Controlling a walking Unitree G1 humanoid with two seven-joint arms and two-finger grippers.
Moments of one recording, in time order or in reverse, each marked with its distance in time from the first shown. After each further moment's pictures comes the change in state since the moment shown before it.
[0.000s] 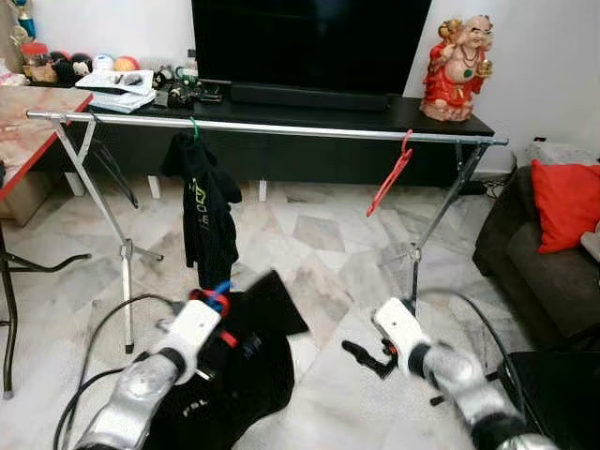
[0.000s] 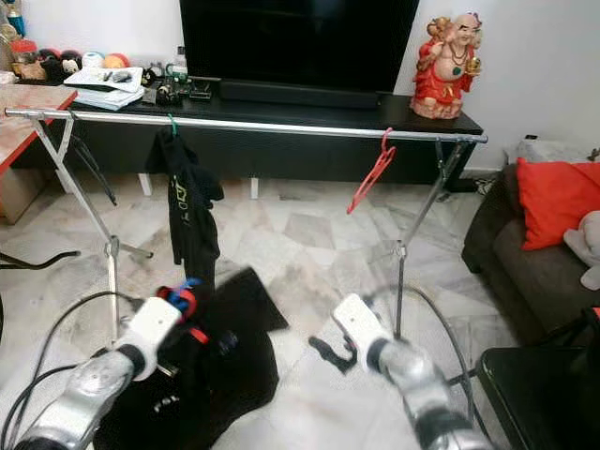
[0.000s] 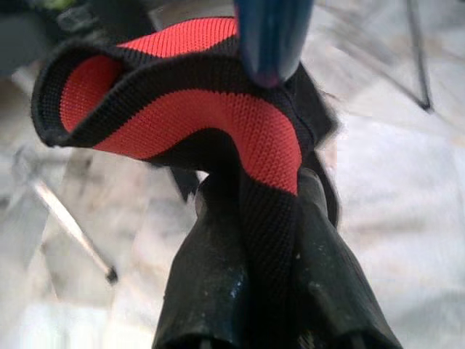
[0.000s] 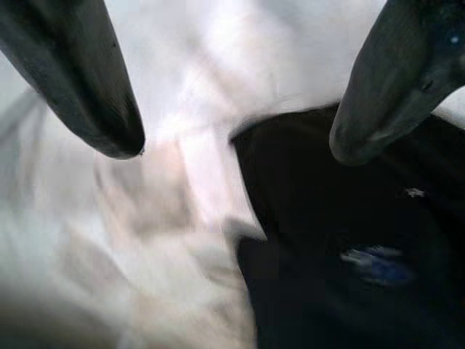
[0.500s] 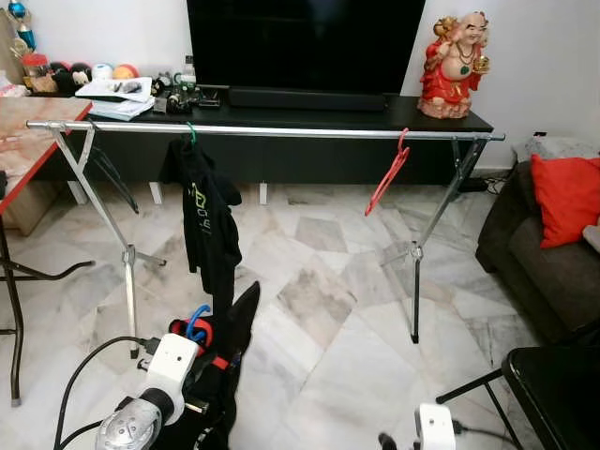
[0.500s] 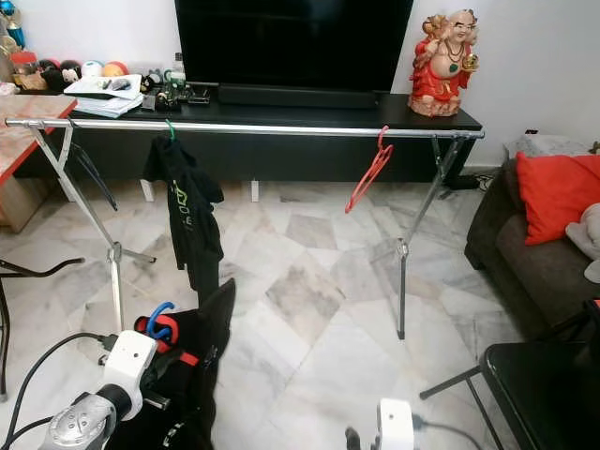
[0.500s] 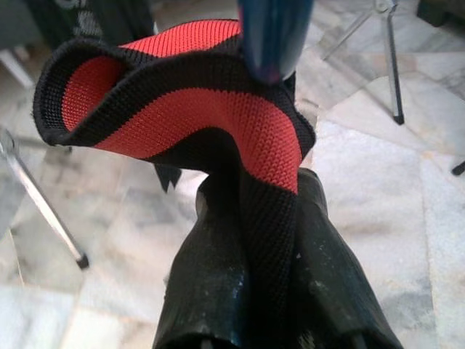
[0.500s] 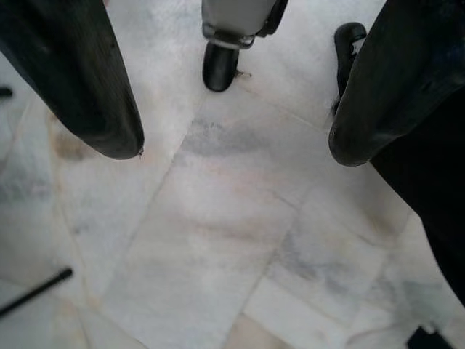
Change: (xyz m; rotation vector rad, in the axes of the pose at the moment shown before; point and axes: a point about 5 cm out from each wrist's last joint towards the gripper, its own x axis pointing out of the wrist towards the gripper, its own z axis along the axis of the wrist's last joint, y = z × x) left arm -0.027 -0.024 -0.015 -0.059 -0.035 -0.068; right arm -0.037 0.050 -0.124 0.537 0.348 -0.367
